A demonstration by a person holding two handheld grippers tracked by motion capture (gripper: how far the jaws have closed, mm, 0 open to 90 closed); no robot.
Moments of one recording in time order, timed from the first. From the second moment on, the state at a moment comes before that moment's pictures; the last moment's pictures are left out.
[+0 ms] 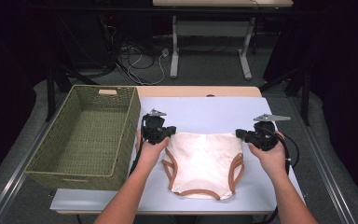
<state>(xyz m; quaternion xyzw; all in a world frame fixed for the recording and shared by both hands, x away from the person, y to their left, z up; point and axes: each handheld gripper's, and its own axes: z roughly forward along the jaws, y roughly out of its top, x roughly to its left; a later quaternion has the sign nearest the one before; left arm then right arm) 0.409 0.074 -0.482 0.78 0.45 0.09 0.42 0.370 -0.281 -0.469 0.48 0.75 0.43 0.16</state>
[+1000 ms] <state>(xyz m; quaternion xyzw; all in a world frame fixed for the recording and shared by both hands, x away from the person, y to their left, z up) 0.445 0.068 -0.475 0.77 0.48 0.10 0.41 0.412 -0.282 -0.458 0.50 0.75 0.40 0.18</state>
